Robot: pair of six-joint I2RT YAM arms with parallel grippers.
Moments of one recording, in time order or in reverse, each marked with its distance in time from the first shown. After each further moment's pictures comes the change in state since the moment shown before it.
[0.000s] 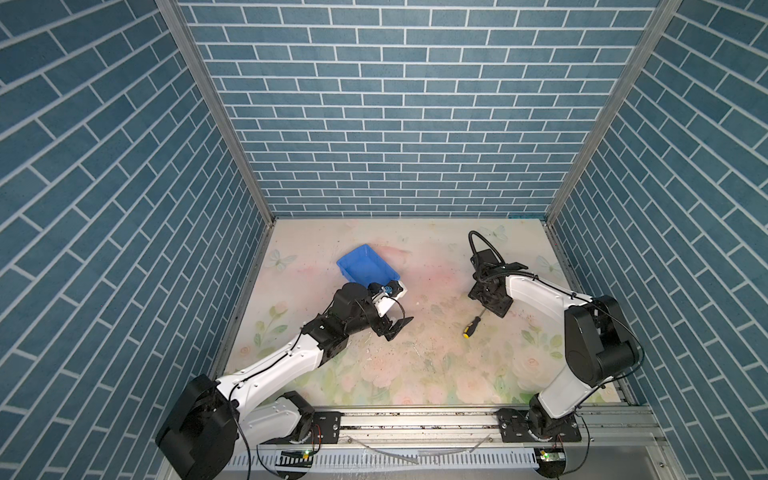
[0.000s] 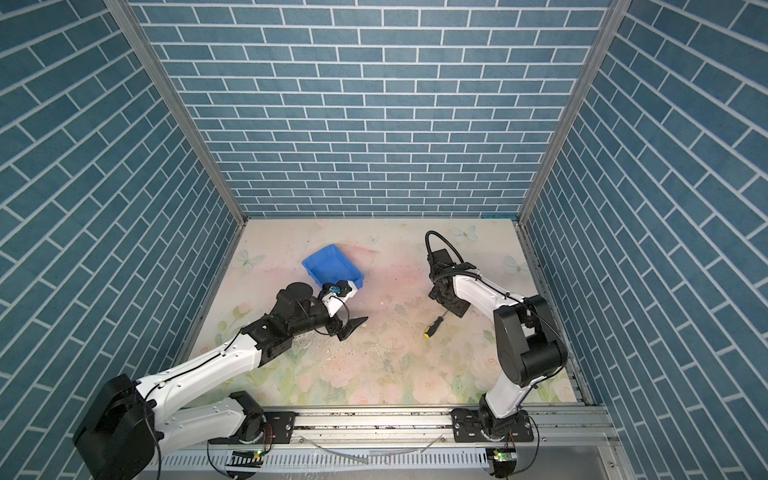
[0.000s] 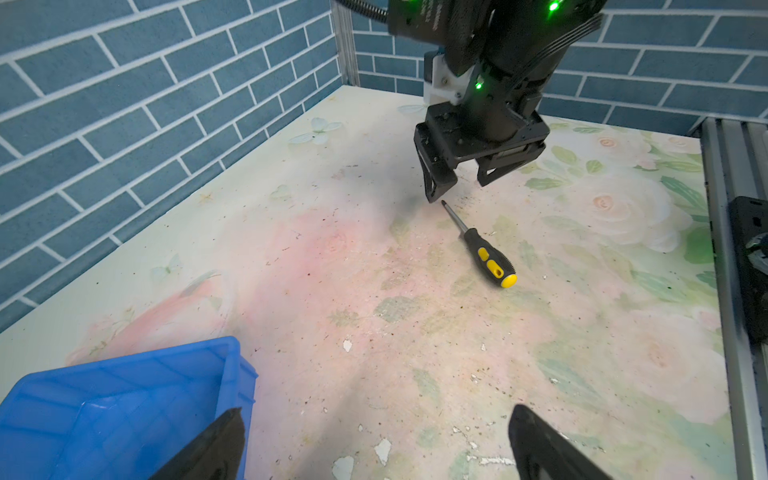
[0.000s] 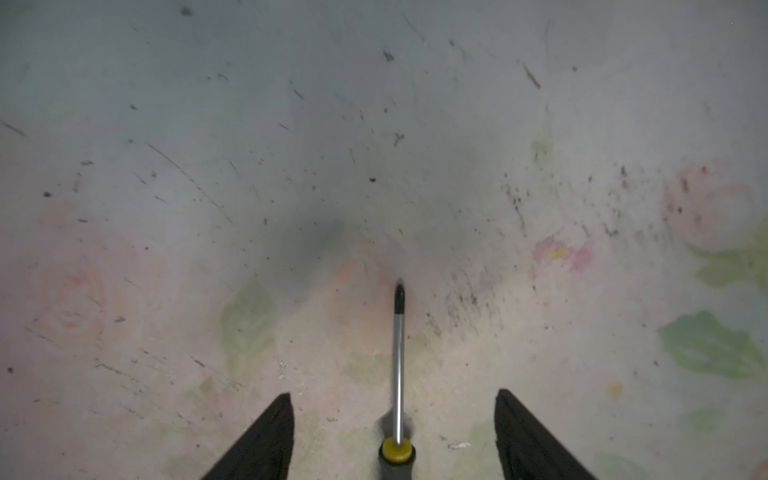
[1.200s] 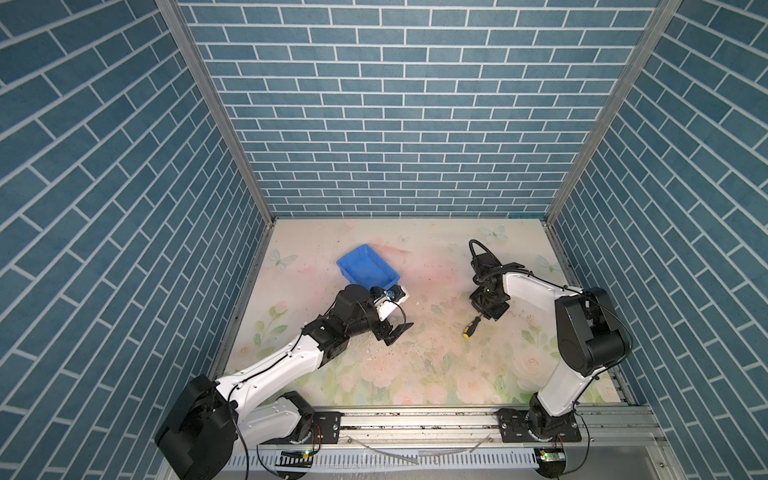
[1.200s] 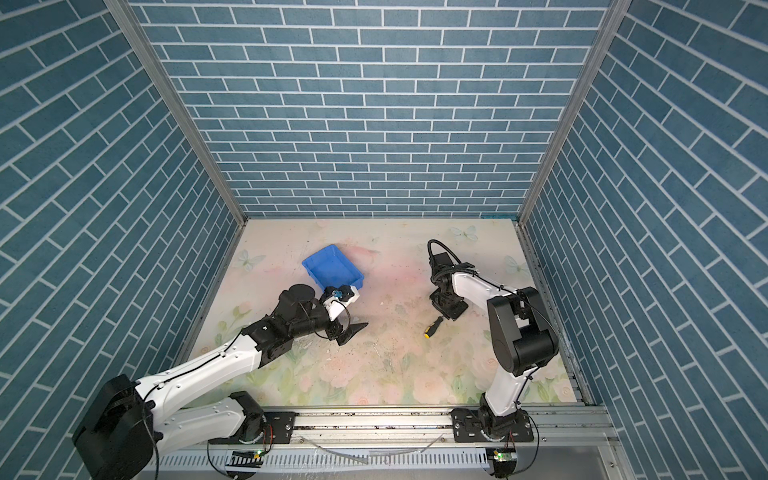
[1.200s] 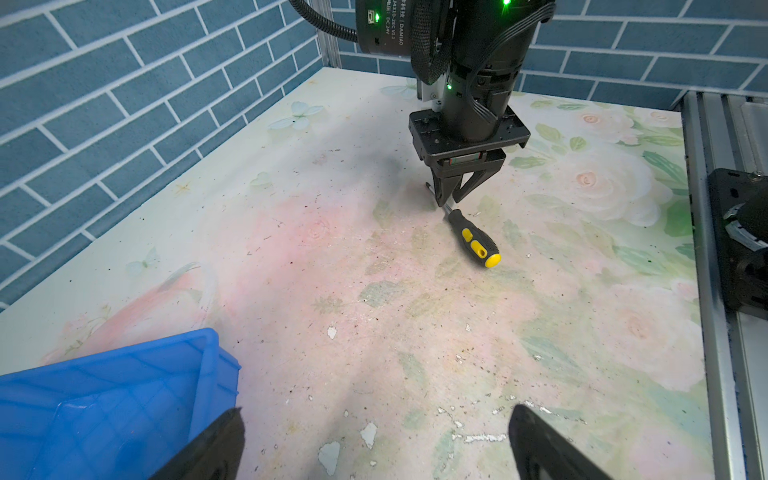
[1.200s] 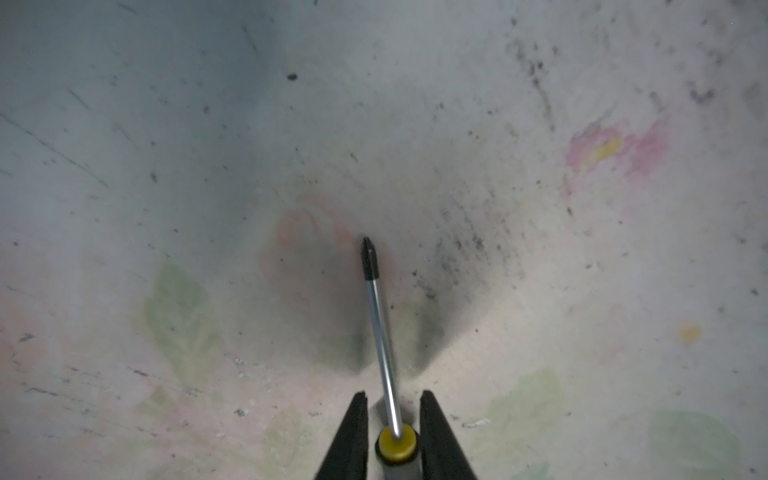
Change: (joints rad) left arm -0.006 -0.004 0.000 -0.051 0.005 0.030; right arm -0.035 0.062 0.002 -0.024 -0.139 0.130
